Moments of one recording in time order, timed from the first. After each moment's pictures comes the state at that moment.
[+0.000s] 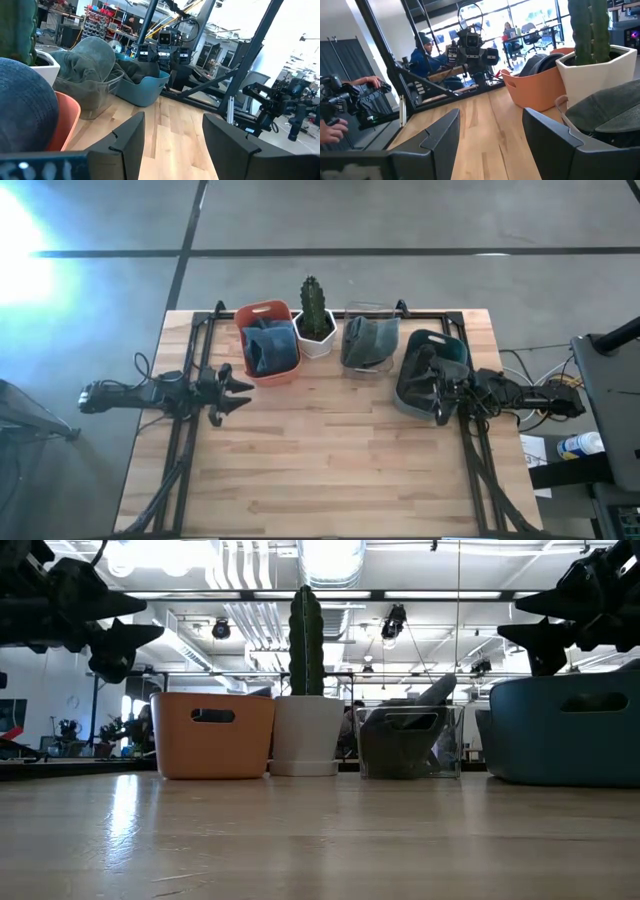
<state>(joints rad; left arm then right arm) -0.03 0.00 0.01 0.04 -0.05 -0.34 -0.01 0.00 0.01 0.06 0.03 0.33</state>
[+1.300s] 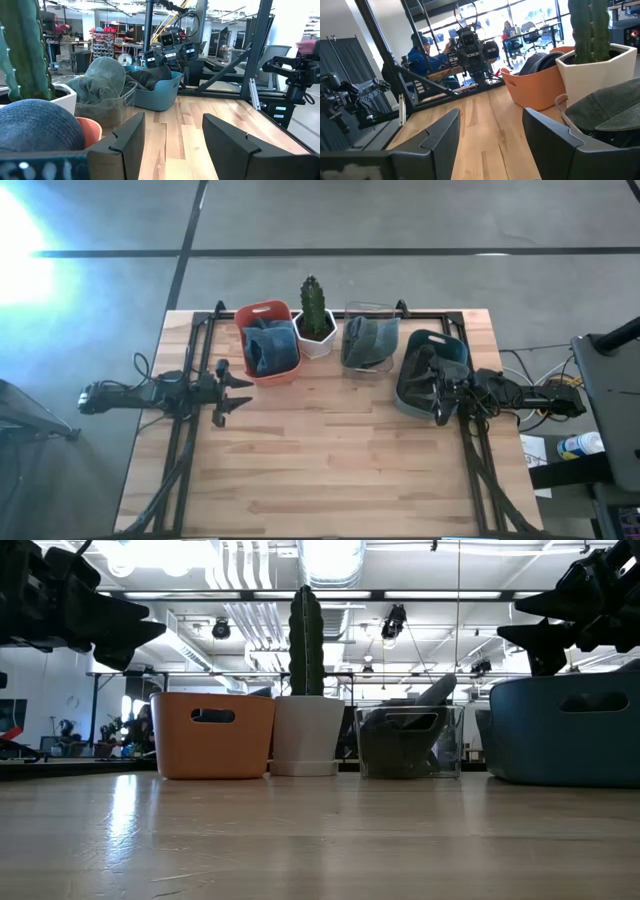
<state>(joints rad) -0.02 0.00 0.01 0.04 -0.07 -0.07 -0.01 0.01 0.01 0.06 0.03 0.33</state>
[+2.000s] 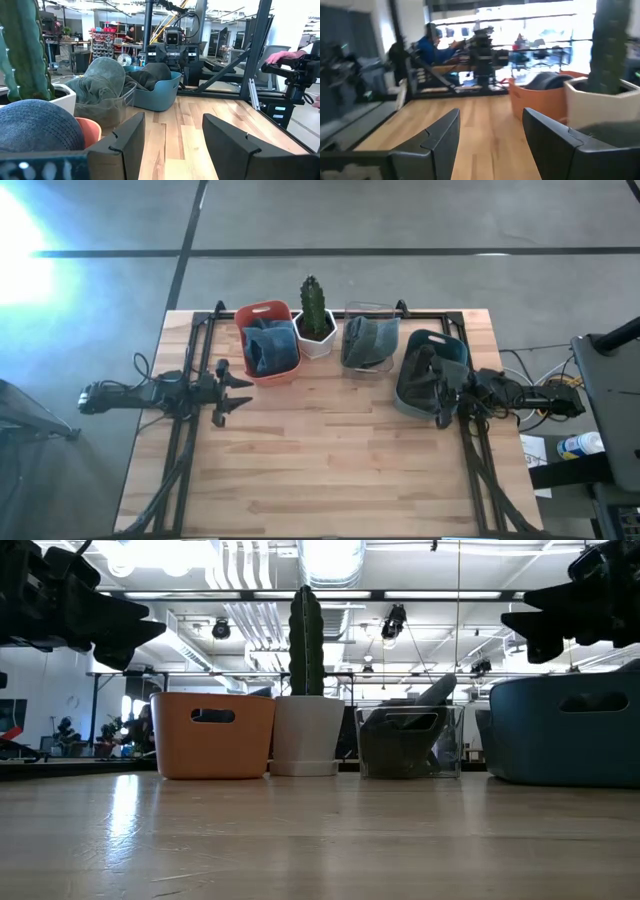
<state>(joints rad) -0.02 0.00 0.01 0.04 -0.07 -0.07 -0.01 0.00 0.01 0.08 -0.03 0.12</state>
